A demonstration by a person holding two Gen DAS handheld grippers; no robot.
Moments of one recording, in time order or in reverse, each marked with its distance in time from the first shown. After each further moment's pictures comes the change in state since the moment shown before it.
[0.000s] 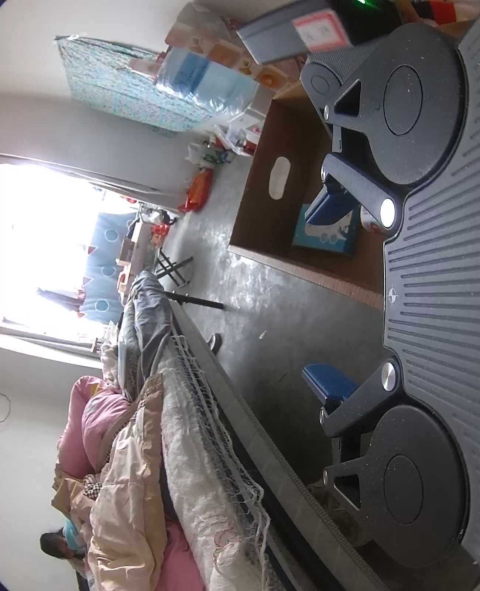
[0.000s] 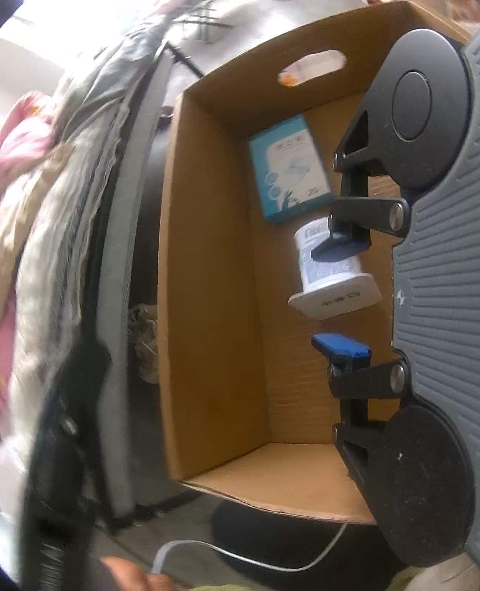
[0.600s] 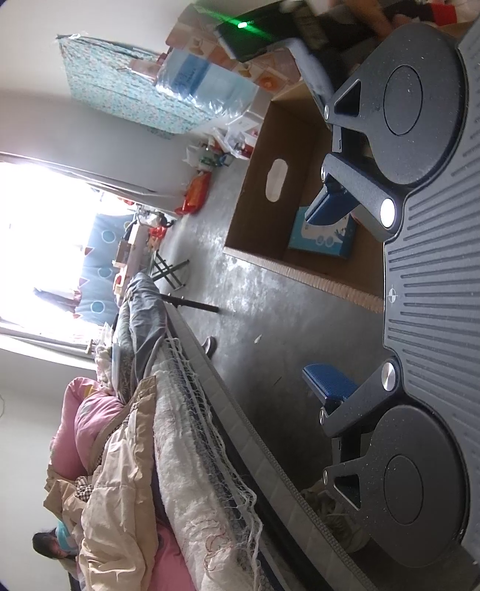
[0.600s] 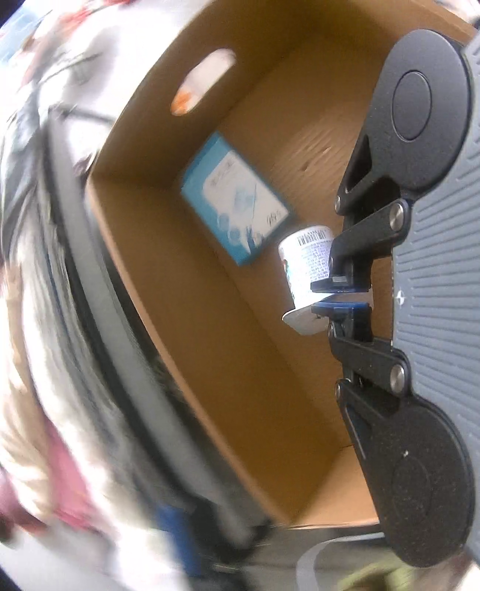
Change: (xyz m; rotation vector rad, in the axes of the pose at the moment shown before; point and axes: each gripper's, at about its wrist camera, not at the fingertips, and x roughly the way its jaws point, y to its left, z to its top) left arm 0.005 0.004 0.000 -0.012 0.012 -0.014; right arm 0.000 -0.085 -0.021 0.588 -0.019 0.110
